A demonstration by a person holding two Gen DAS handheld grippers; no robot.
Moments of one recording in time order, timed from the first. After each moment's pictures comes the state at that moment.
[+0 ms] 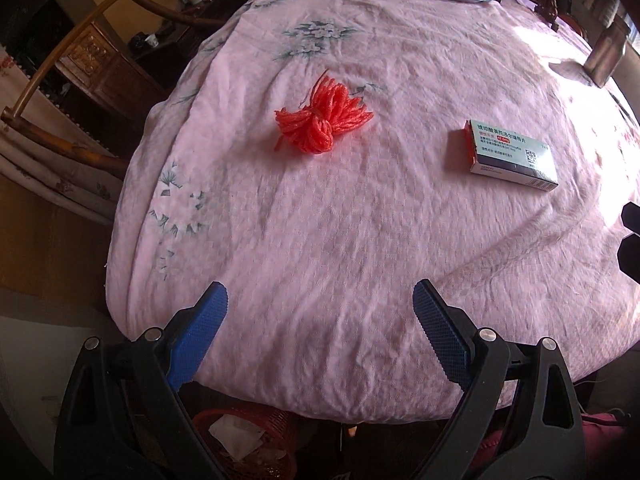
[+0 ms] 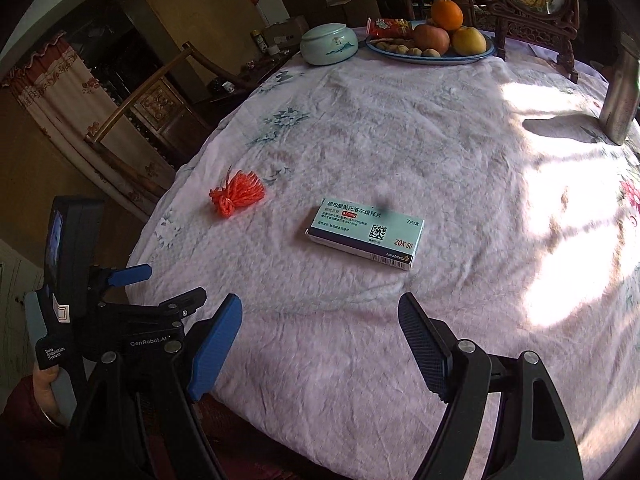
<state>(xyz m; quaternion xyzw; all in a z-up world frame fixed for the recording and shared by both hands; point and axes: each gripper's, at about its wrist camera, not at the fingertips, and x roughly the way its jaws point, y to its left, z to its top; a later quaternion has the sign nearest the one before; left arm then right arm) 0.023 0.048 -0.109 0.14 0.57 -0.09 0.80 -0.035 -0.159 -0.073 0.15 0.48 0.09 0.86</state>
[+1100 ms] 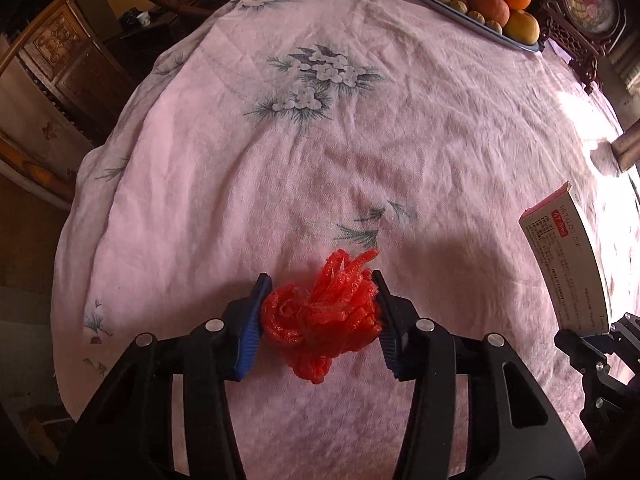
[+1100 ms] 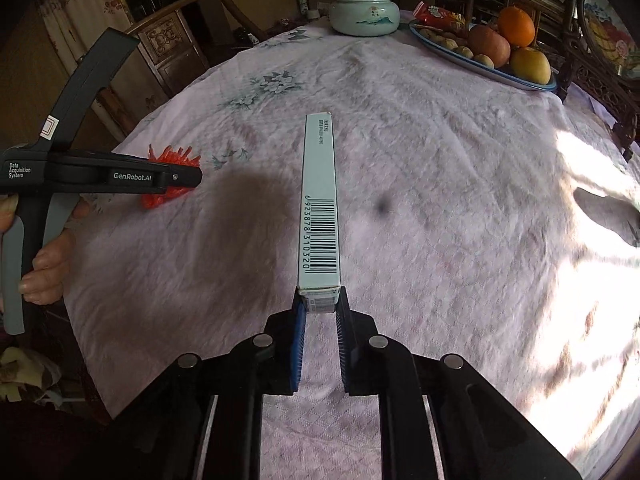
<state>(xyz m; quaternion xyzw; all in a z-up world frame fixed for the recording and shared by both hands) 0.151 0.024 -0.134 0.06 0.58 -0.11 0.80 0.052 -0.169 -0.123 0.01 0.51 0.14 0.85</state>
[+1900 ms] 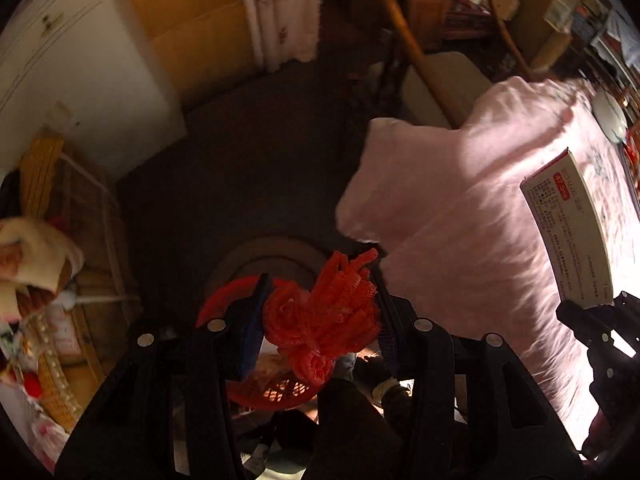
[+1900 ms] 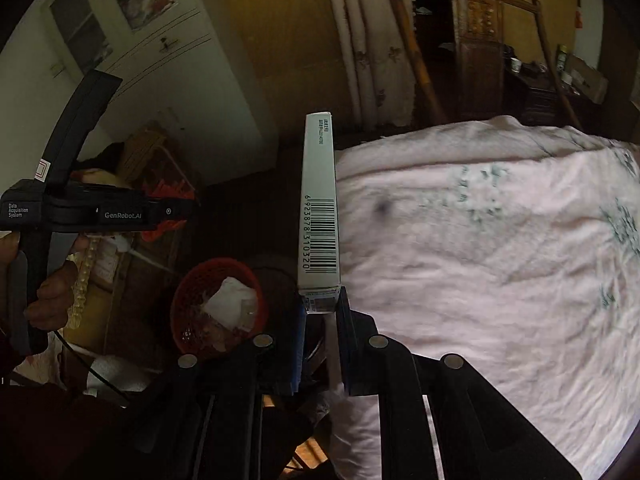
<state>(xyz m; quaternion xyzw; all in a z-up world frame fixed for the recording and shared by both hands) -0.128 0.326 -0.106 -0.20 0.56 0.24 0.77 -0.030 0.121 -0.093 -0.17 0.45 0.50 0.72</state>
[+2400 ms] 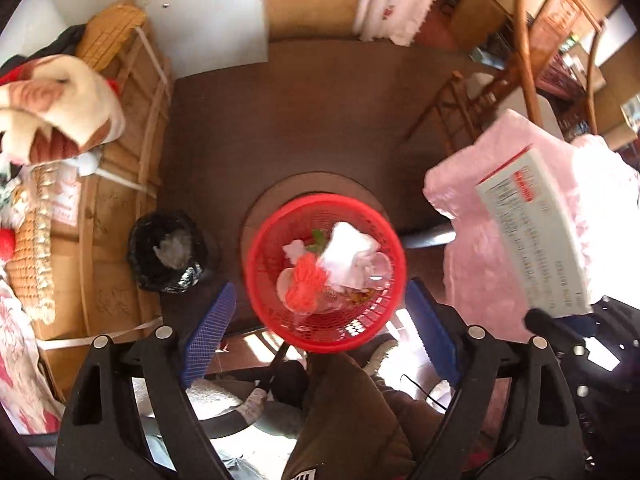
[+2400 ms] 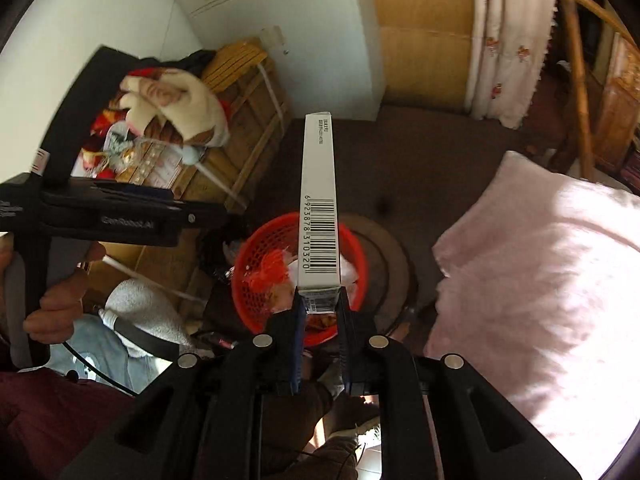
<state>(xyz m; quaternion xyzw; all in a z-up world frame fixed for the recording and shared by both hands) -0.251 0.362 -0.129 -0.33 0.54 0.35 0.69 -0.110 0.237 -0.118 -0.28 0.46 0.61 0.58</state>
